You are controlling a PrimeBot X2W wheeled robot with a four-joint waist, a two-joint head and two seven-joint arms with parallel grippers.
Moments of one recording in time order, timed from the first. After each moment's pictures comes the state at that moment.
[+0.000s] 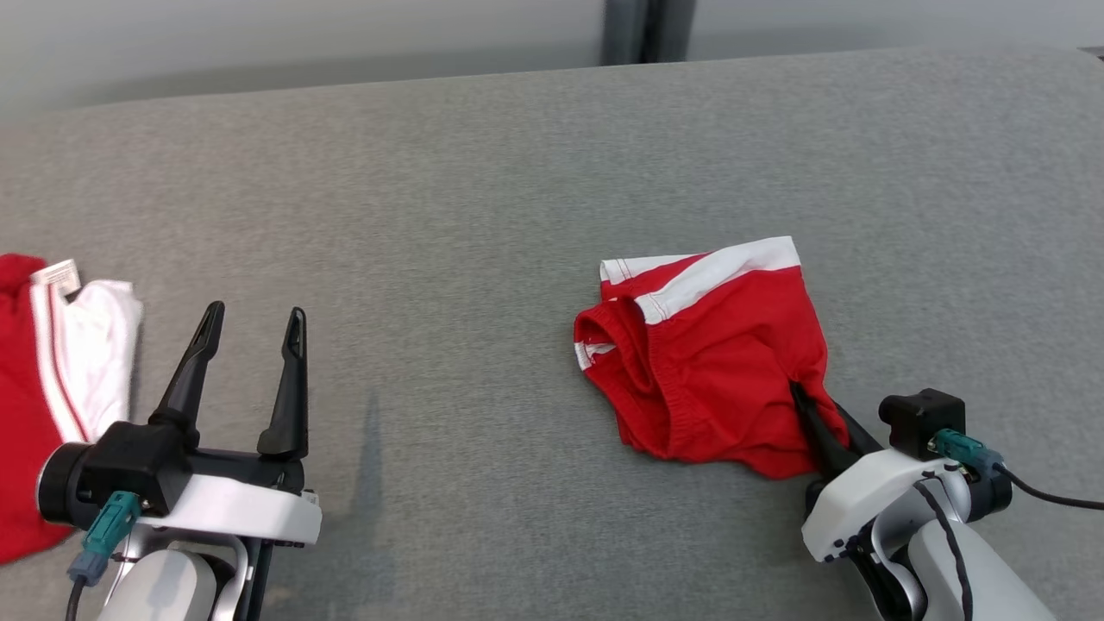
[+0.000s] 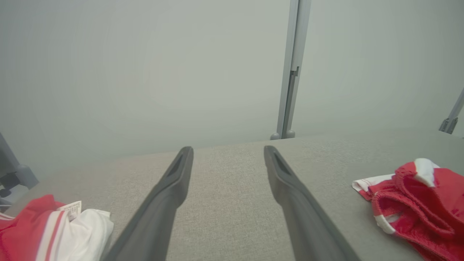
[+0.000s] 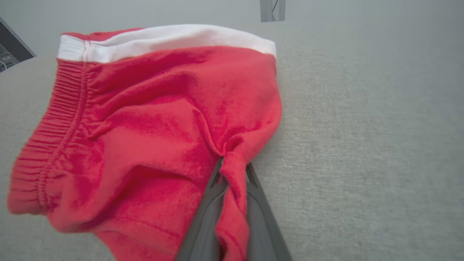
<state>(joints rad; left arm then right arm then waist) -0.16 0.35 -0.29 0.03 -0.42 0.18 -0.26 -0.36 -0.12 0.30 0.63 0.34 0.13 -0.17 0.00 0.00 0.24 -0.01</state>
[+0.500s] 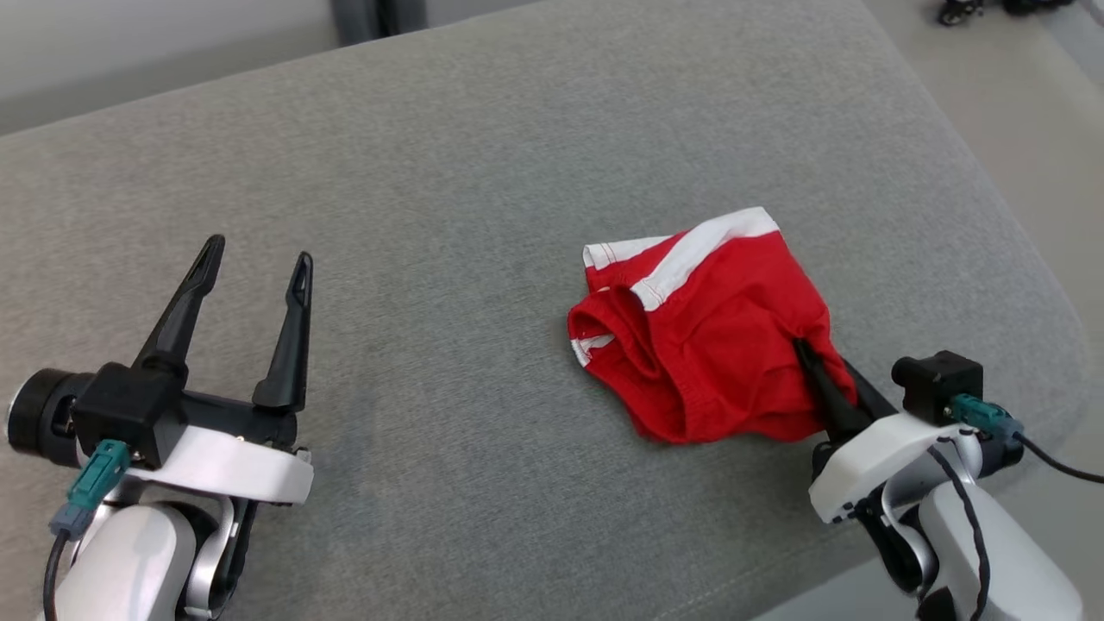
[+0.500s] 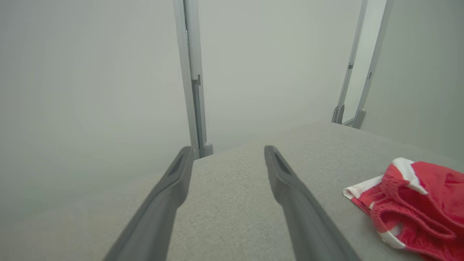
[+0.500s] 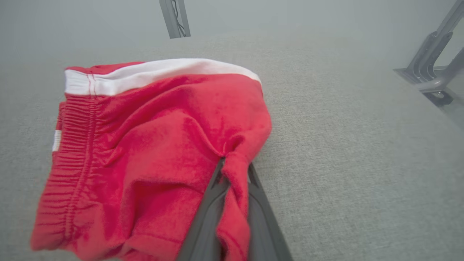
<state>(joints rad) -0.23 0.43 -0.32 -0.07 -0.39 0.17 -0.17 -0.40 -0.16 0.33 0.57 0.36 0.13 -0.19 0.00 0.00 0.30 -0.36</state>
